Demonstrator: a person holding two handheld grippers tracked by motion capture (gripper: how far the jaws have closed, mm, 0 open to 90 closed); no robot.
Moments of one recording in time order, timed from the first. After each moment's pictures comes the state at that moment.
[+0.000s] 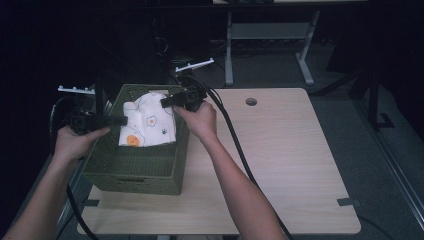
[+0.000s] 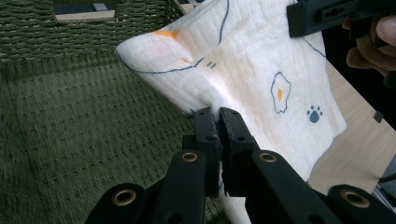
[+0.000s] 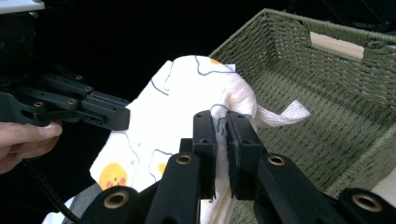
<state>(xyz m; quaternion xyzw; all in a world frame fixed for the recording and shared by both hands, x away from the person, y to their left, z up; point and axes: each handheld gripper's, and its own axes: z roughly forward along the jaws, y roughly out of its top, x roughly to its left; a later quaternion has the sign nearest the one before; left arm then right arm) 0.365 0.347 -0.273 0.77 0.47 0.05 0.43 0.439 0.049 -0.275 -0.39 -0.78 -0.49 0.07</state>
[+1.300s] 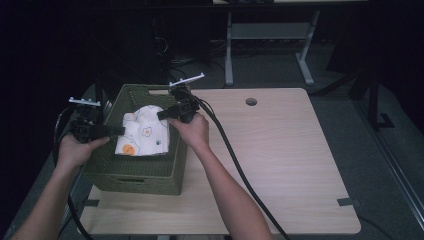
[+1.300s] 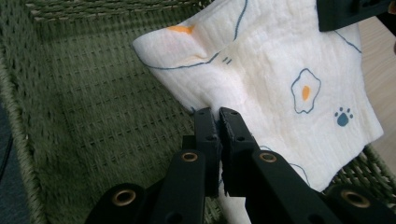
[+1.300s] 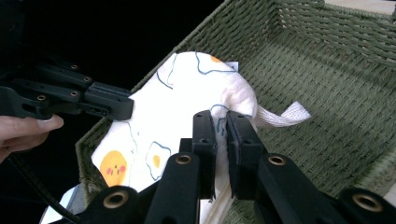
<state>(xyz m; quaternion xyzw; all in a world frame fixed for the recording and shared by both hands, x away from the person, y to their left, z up) 0.371 0.358 -0.311 0.78 0.50 0.08 0.36 0.441 0.072 -0.318 -0.40 -0.78 -0.47 0.08</state>
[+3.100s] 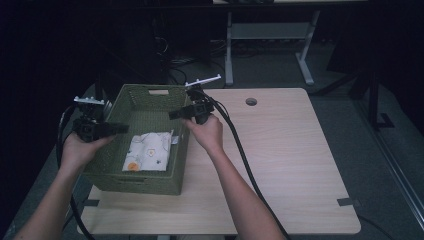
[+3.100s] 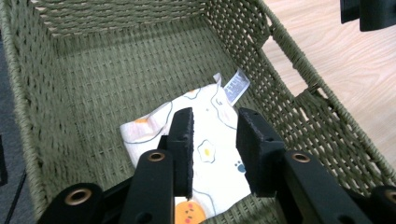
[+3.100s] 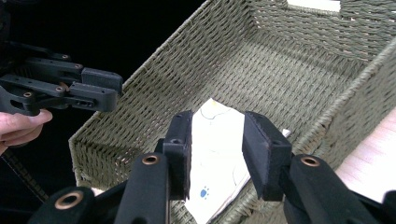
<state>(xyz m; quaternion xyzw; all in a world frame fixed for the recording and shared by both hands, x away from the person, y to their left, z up) 0.369 0.344 -0.303 0.78 0.49 0.11 0.36 0.436 0.032 -0.319 -0.42 -0.77 -0.47 0.07</state>
